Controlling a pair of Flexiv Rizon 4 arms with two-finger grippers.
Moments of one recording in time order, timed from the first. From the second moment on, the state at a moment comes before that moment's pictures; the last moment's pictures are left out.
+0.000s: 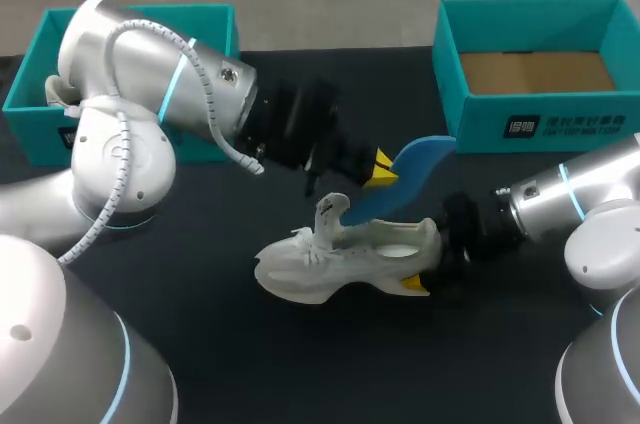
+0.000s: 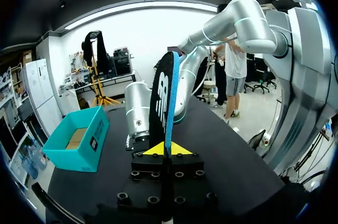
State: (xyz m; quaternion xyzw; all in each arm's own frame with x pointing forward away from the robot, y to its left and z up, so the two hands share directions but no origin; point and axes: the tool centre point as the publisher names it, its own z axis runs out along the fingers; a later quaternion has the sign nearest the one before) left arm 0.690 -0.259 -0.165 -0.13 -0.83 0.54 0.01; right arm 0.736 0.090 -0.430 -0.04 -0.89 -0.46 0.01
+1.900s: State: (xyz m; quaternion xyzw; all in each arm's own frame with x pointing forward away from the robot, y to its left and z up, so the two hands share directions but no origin) left arm 0.672 -0.253 -0.039 0.02 -0.81 0.57 0.12; right arm 0.736 0.090 -0.430 -0.04 -0.89 -0.46 0.01
